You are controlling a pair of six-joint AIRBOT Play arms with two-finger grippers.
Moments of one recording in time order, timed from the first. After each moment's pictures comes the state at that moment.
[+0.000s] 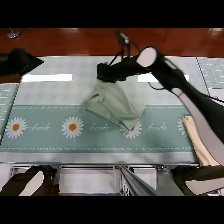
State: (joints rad) left arm 0.16 -0.90 1.16 0.86 -1.12 -1.38; right arm 0.53 -1.67 1.62 -0.86 0.88 1.64
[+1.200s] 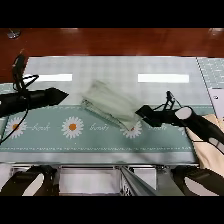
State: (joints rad) left arm -0.04 -0.79 0.76 0.86 -0.94 -1.35; right arm 0.25 -1.18 0.54 -0.68 0.59 1.66
